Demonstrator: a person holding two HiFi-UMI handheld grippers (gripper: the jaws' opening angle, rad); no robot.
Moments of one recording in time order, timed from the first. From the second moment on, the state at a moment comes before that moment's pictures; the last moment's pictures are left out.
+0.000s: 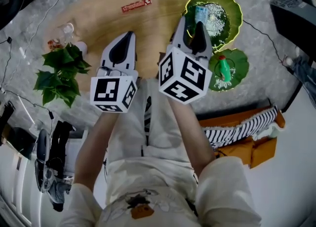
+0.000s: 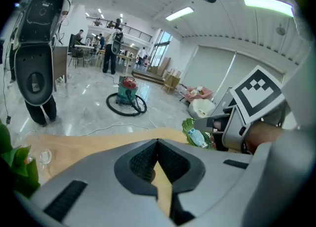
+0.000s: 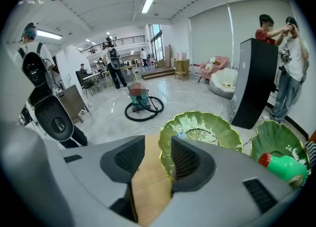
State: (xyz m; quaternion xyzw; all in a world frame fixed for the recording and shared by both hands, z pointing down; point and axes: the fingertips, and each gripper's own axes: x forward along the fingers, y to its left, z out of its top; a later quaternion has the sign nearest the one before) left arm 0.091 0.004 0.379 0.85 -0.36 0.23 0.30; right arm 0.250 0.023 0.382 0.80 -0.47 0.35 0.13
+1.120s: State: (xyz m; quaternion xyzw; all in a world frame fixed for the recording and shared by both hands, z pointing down) left arm -0.013 -0.015 0.393 0.80 -0.44 0.20 0.34; right arm 0.088 -0.048 0.459 0.50 -0.74 0.32 0.31
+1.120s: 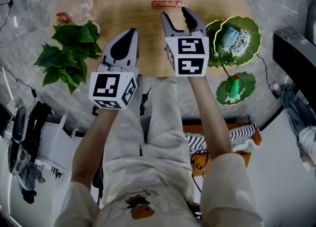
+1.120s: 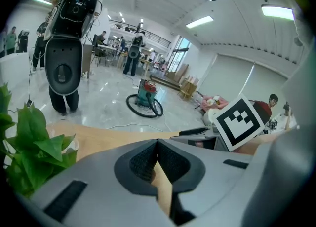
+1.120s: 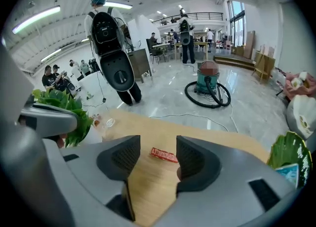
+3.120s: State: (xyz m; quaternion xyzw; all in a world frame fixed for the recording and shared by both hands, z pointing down) left arm -0.050 -0.023 0.439 0.76 -0.49 0.18 0.39; right arm 0.087 -0.052 0.609 0.33 -0.74 0.22 0.54
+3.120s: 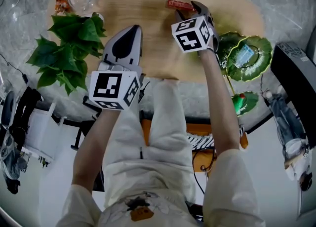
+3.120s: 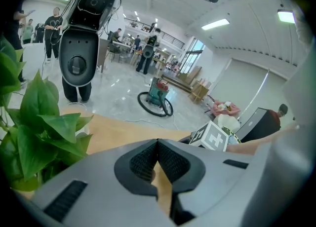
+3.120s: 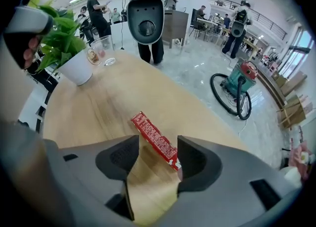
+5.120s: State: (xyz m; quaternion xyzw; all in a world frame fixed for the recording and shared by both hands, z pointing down) left arm -0.022 0.008 0.403 0.80 -0.45 0.20 0.35; right arm 0.098 0.002 0.539 0.43 -0.73 0.31 0.44
